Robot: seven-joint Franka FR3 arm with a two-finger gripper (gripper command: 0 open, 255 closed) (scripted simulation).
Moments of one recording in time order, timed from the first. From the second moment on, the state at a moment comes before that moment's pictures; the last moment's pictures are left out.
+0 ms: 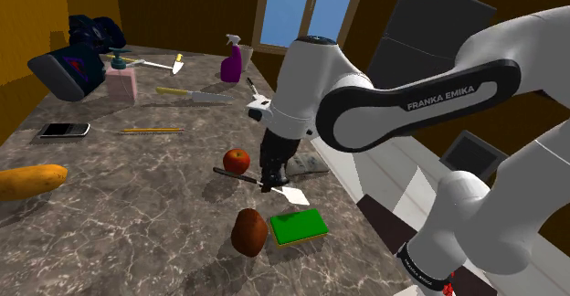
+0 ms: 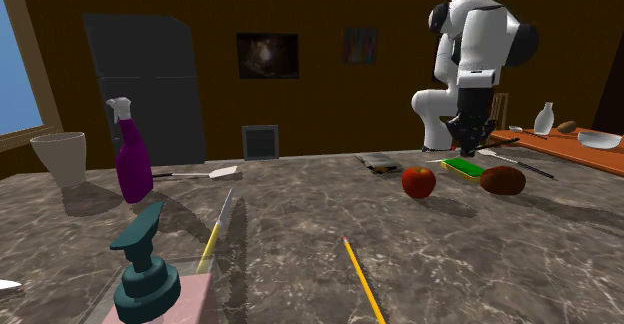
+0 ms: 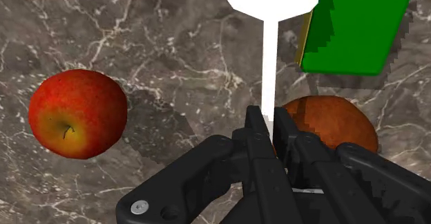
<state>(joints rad) 0.49 -0.21 0.15 -2.34 0.08 2.19 -0.55</state>
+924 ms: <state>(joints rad) 0.64 -0.18 0.38 -2.30 0.09 2.19 -0.17</state>
